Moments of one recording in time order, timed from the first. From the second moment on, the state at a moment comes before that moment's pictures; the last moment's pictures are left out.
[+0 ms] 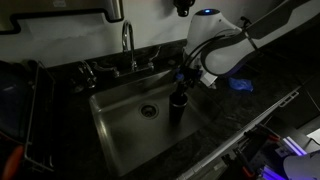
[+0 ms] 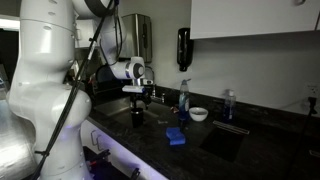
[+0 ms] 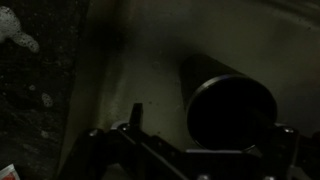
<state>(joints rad) 0.18 0.23 0.12 -2.28 -0.11 2.50 0.15</state>
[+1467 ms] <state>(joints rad) 0.20 0.27 0.11 -2.28 -0.11 2.52 0.19</state>
